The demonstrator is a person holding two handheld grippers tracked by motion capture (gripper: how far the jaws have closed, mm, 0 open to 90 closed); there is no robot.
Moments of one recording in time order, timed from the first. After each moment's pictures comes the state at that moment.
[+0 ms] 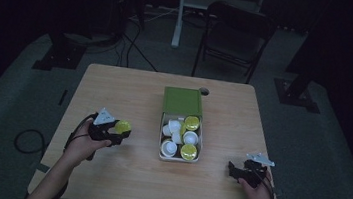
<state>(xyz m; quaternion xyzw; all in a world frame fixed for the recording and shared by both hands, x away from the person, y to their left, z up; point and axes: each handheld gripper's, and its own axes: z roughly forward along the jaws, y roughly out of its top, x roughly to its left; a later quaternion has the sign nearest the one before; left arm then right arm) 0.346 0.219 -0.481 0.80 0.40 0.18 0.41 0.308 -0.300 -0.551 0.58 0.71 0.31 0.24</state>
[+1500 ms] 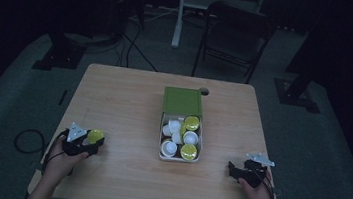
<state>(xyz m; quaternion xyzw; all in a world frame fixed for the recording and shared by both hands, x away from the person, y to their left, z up) 0.308 0.285 -0.527 0.74 0.49 0.25 0.39 0.308 -0.300 -0.551 0.58 0.71 0.31 0.24</state>
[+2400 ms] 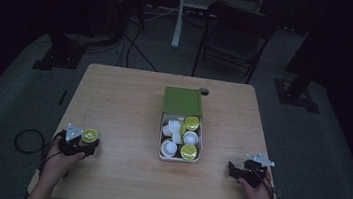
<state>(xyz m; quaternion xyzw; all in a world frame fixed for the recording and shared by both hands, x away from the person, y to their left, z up) 0.312 0.297 -0.537 0.74 0.52 0.25 0.35 0.308 -0.300 -0.551 0.58 0.71 0.31 0.24</state>
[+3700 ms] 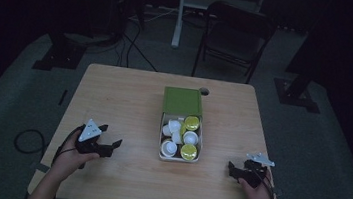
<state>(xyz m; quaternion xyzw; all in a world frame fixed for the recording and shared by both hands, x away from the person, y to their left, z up) 0.315 0.239 -0.502 0.79 0.36 0.23 0.45 0.308 -0.300 -0.551 0.58 0.71 0.31 0.24</state>
